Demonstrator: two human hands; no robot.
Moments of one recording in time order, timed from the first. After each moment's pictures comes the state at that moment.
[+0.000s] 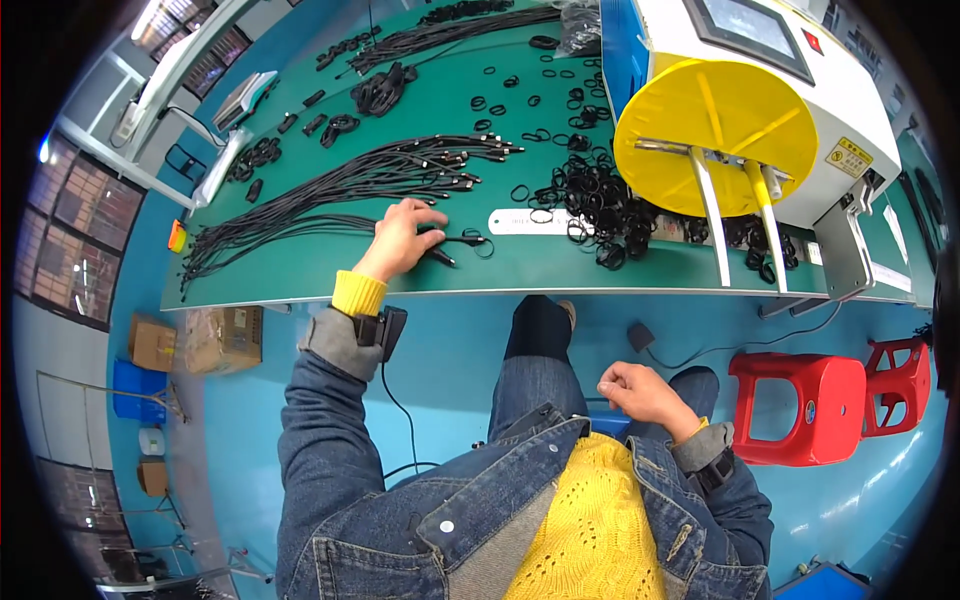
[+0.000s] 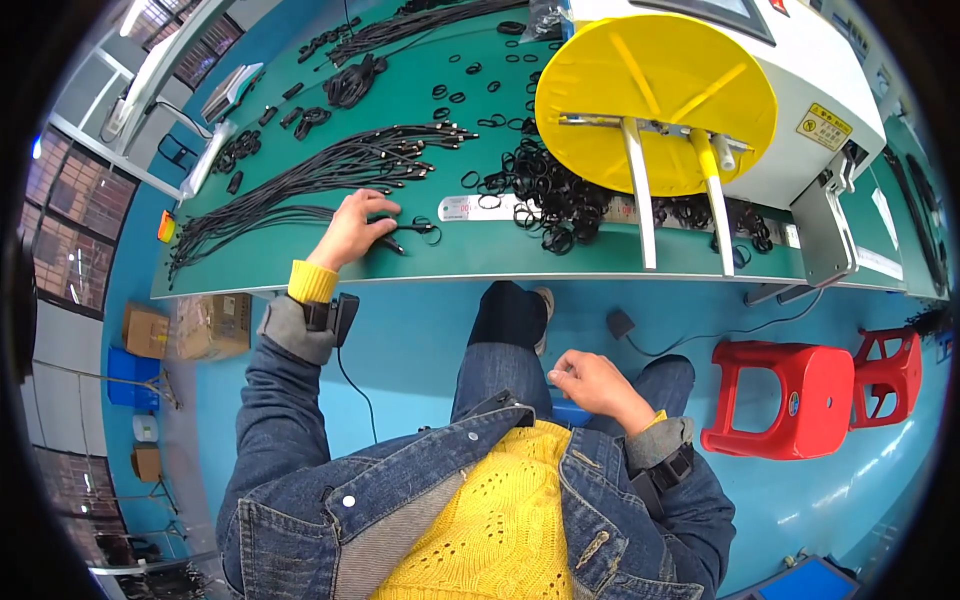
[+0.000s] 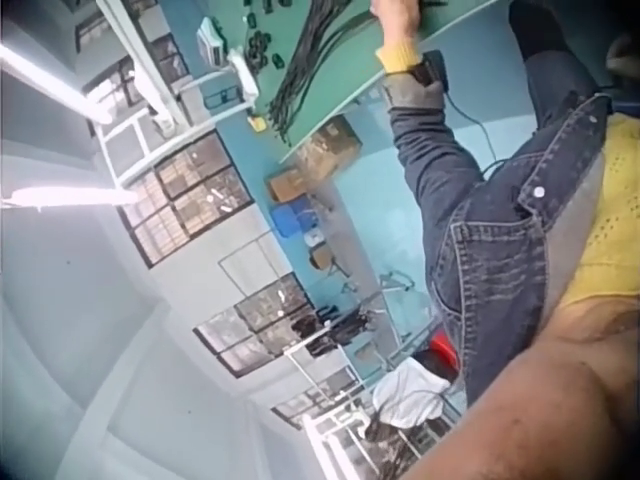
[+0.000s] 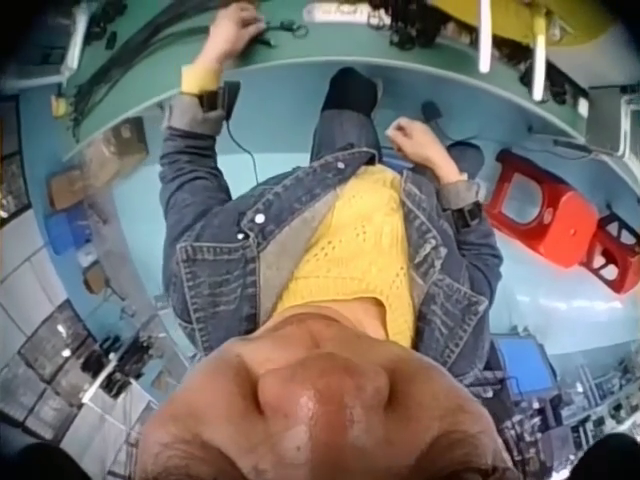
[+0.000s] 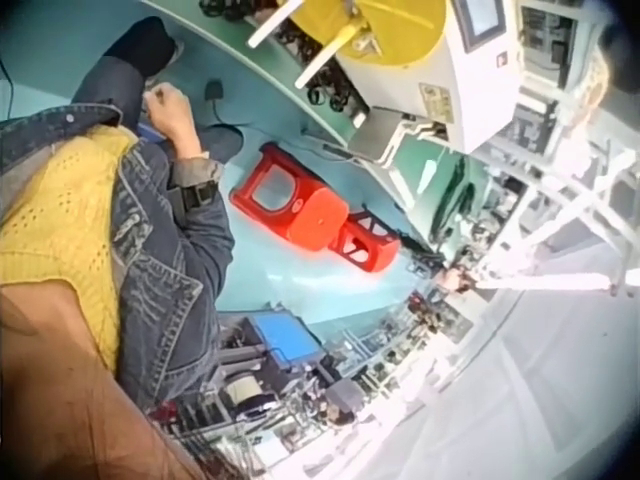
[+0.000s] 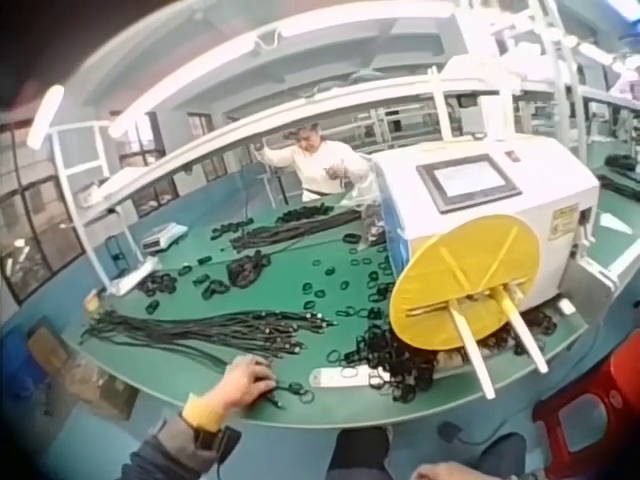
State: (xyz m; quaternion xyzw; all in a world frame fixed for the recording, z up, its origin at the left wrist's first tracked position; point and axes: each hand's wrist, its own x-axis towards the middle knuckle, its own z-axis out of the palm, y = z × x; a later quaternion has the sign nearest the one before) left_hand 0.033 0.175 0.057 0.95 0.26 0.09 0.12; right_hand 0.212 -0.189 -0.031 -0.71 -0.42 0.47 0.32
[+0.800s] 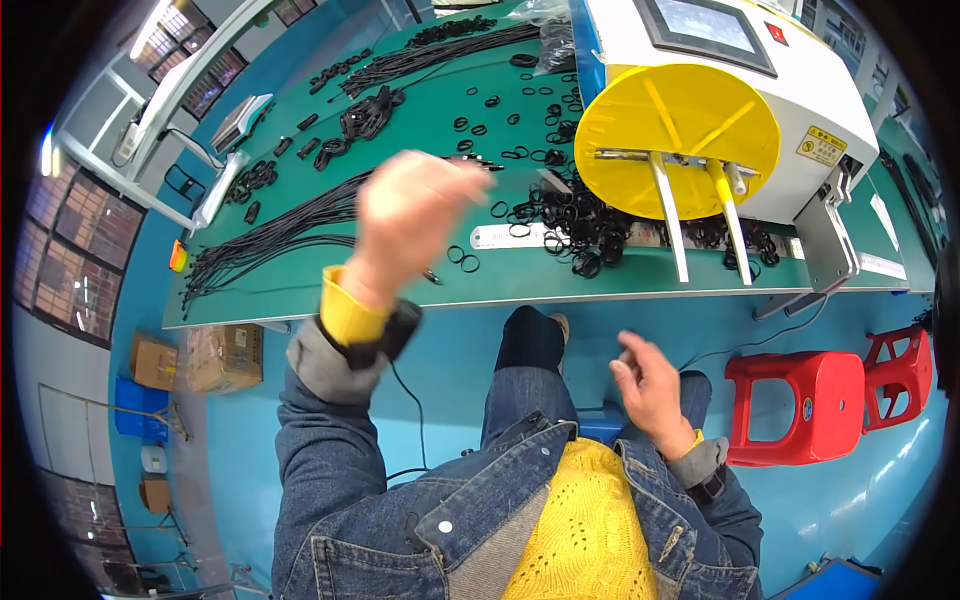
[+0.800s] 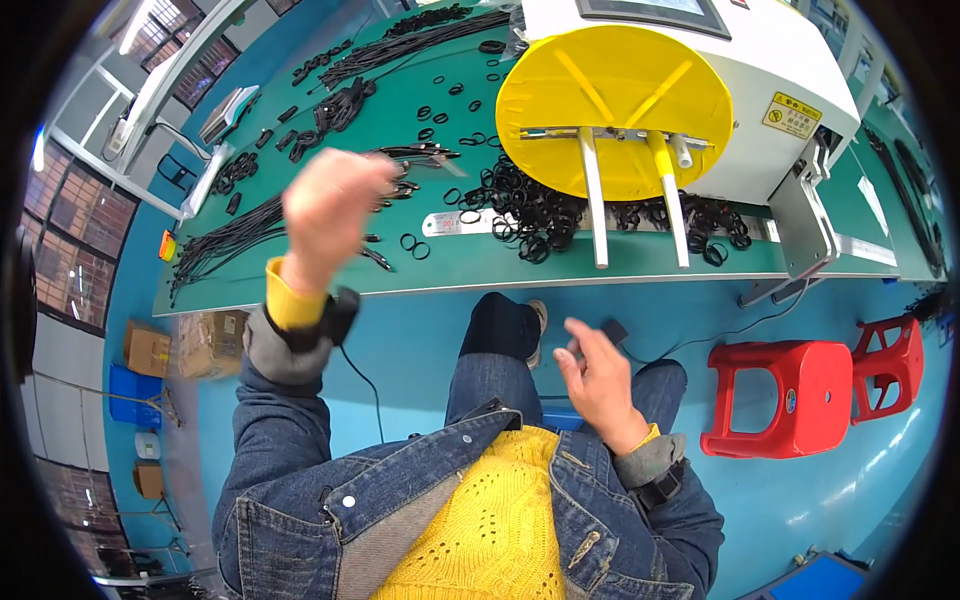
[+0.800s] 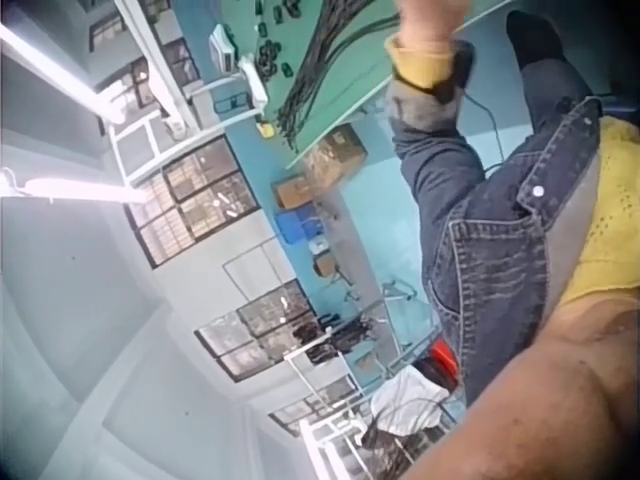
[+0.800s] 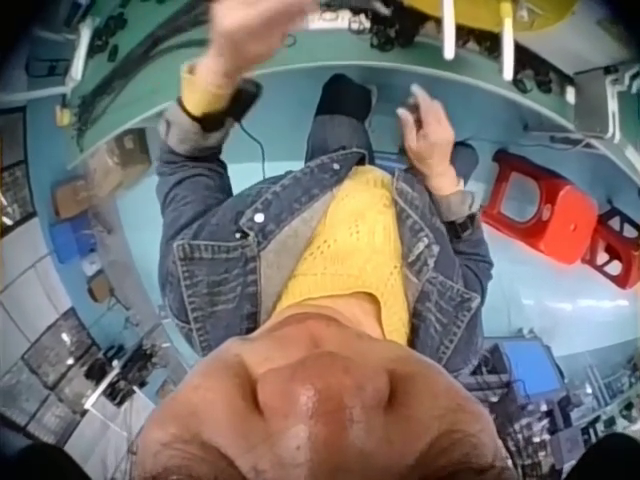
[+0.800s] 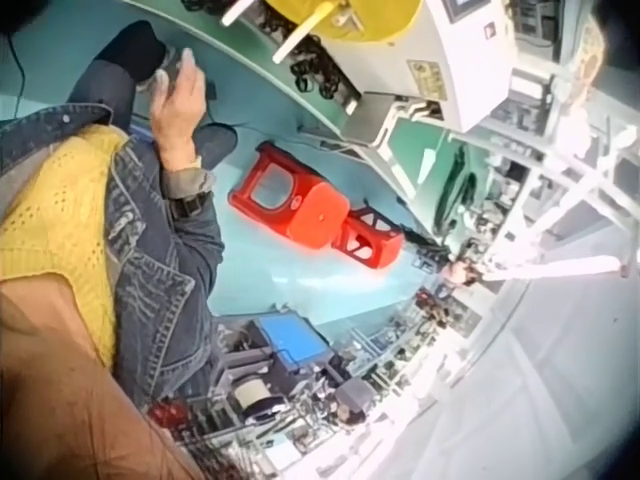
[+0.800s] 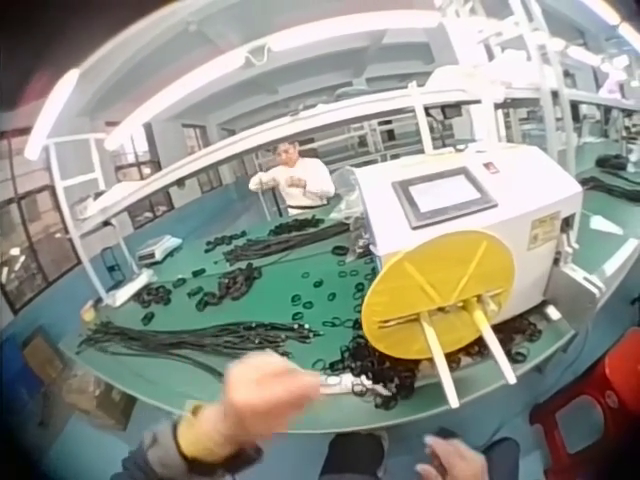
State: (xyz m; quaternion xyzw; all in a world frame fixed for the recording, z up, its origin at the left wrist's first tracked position) left_hand 0.100 0.076 0.177 0.88 -0.13 0.46 0.01; right_hand 0.206 -0.202 0.017 -0.74 -0.41 0.12 0.52
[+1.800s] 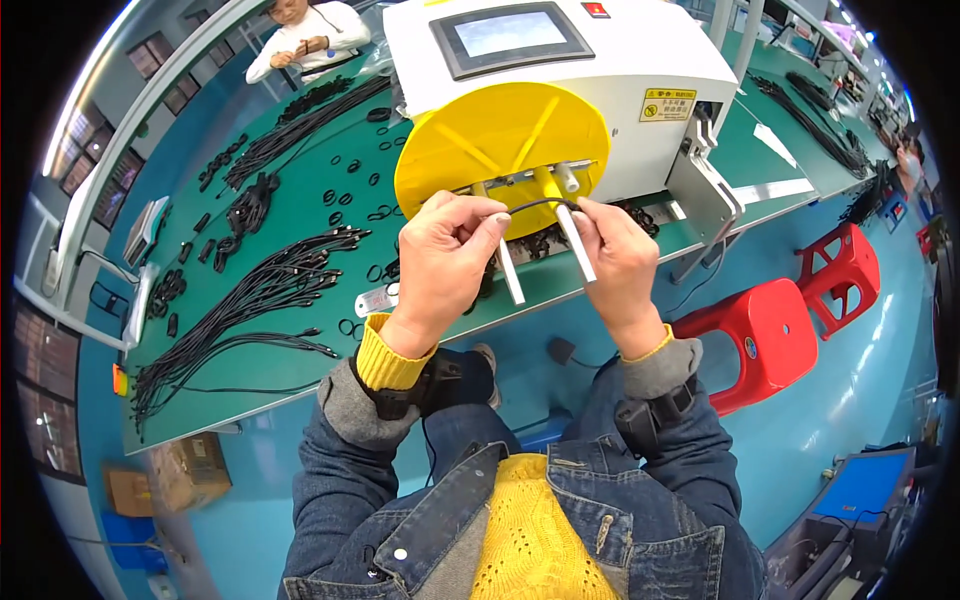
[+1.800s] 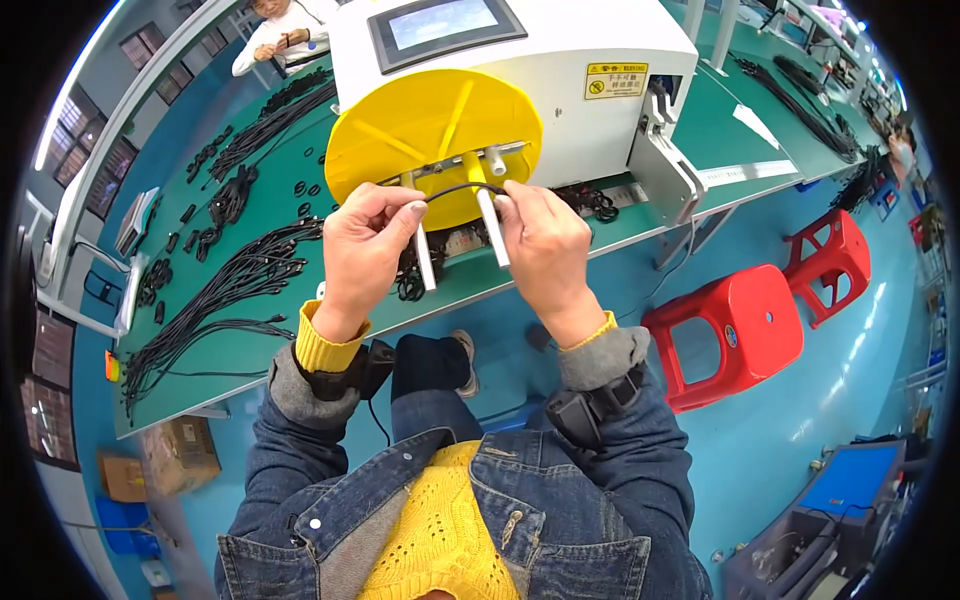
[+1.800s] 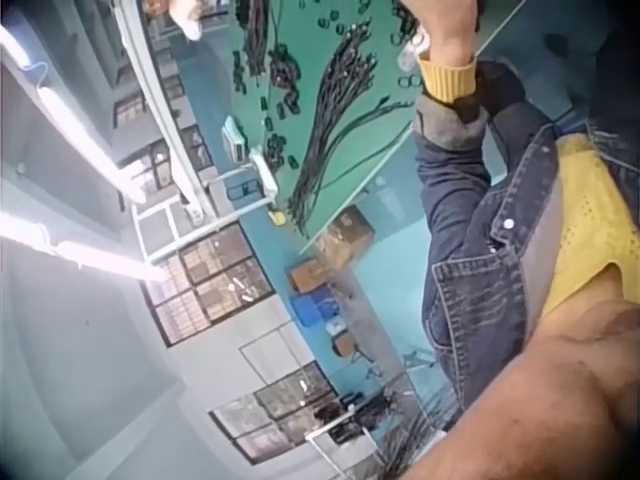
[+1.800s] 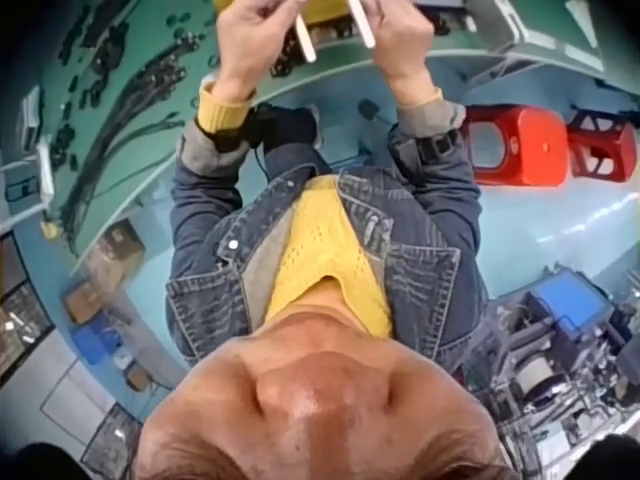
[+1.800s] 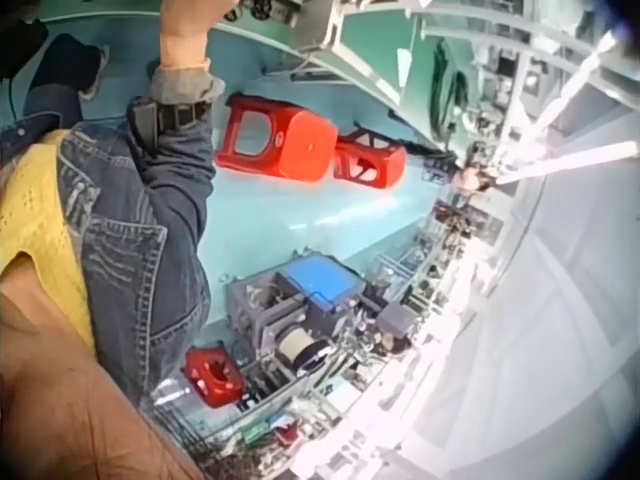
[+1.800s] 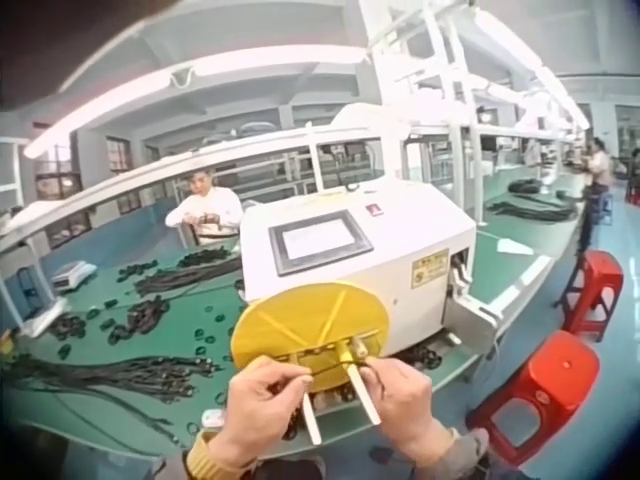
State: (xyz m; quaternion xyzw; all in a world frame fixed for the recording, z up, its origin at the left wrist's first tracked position) left_hand 0.211 -0.031 0.149 0.80 0.04 0.37 0.47; right_hand 0.315 -0.173 0.107 -0.69 -0.38 -0.35 0.50
